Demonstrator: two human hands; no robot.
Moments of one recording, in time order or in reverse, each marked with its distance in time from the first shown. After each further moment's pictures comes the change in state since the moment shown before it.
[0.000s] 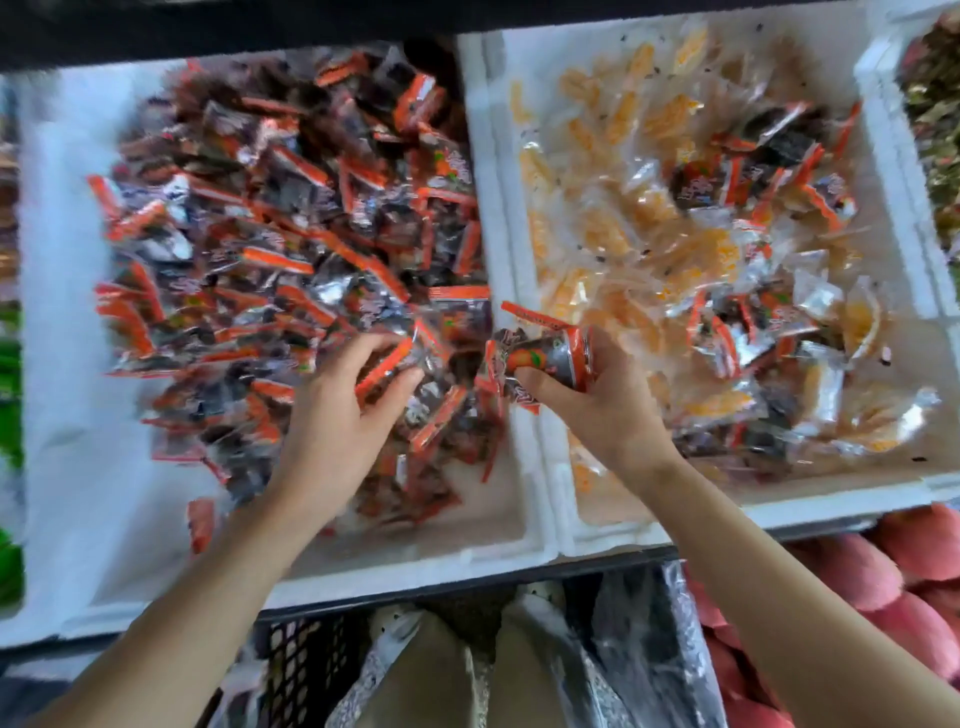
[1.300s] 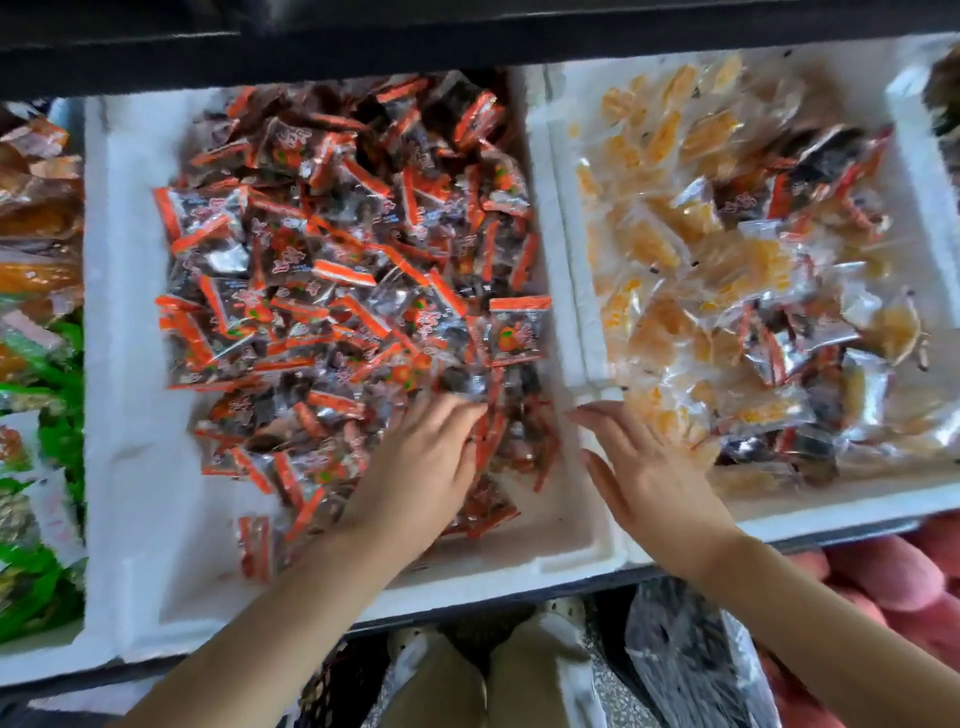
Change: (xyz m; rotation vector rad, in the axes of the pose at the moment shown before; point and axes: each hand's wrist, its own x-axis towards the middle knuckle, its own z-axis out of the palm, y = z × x) left_hand -0.017 -0.043 -0.001 0.384 -0.236 0.344; right_hand -0.039 0.031 0.022 -0.906 -0.091 -0.576
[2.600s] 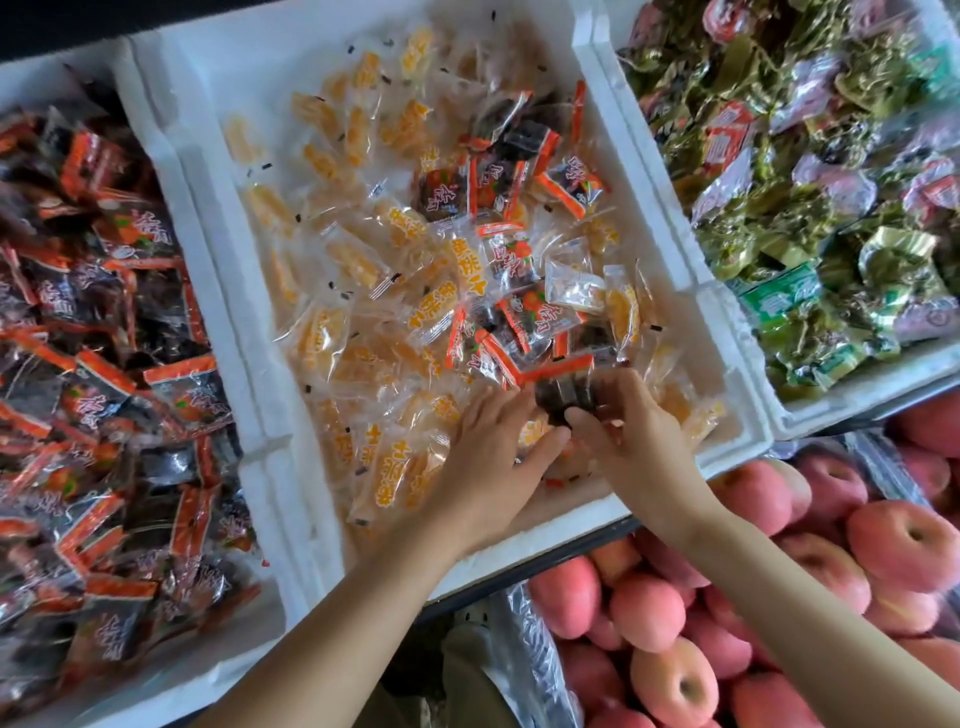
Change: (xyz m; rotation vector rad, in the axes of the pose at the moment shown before) left_hand 0.141 0.245 0.146 -0.436 -0.452 -0.115; right_hand -0.079 0.207 -0.084 0.531 0.226 0.586
